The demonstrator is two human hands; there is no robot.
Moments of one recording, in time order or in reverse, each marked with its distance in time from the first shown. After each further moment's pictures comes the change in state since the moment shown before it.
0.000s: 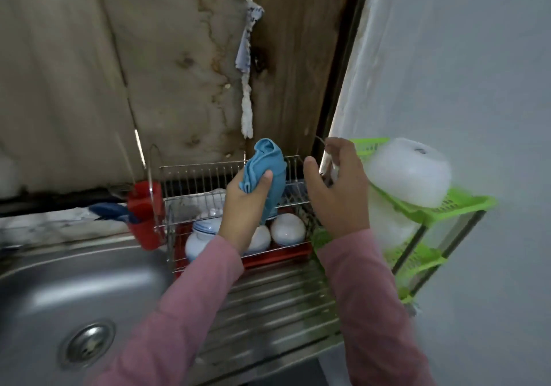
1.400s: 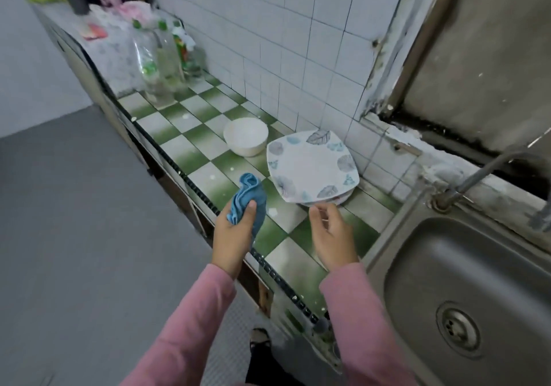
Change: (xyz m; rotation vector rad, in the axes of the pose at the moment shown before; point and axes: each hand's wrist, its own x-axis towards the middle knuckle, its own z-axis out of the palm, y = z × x) left_hand -0.328 0.057 -0.699 0.248 1.288 -0.197; right_hand -0.474 -0.338 0.490 0.309 -1.421 0.220
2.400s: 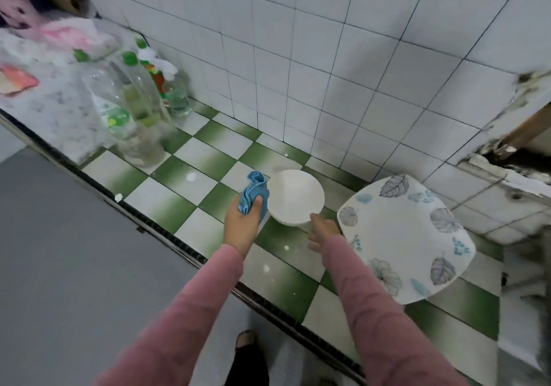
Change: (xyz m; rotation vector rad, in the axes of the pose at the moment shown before) left_hand 0.418 0.024 -0.076 0.234 -0.256 -0.115; right_hand 0.335 -0.057 0.260 0.359 0.119 0.822
